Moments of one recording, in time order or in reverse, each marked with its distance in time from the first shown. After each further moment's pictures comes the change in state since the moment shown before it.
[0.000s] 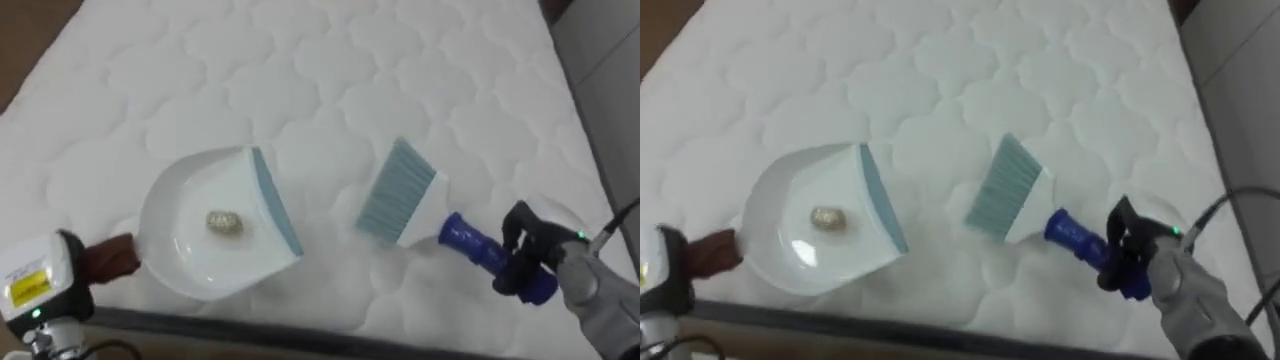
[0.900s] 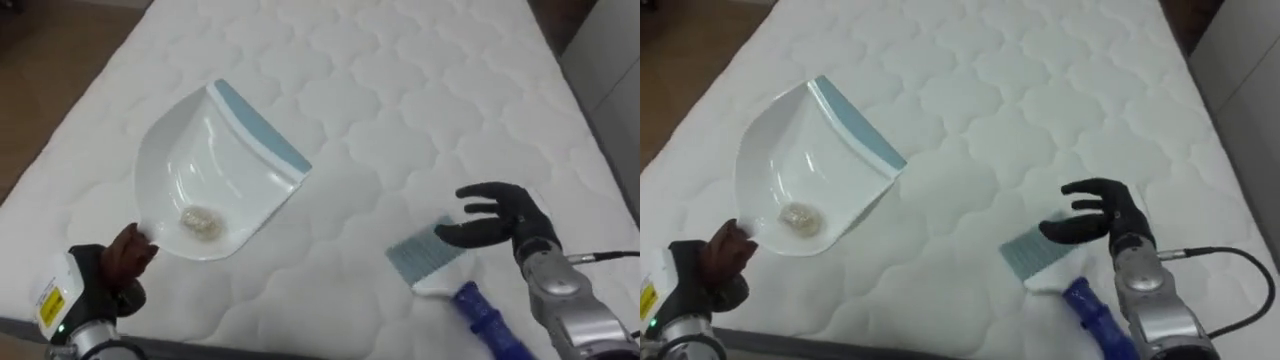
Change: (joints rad) left arm 0.110 -0.125 0.052 -0.336 -0.283 -0.053 -0.153; right arm 0.043 0.193 -0.129 -0.147 0.647 -0.068 -0.222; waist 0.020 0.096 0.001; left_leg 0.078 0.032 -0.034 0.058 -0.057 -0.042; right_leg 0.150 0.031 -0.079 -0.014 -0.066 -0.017
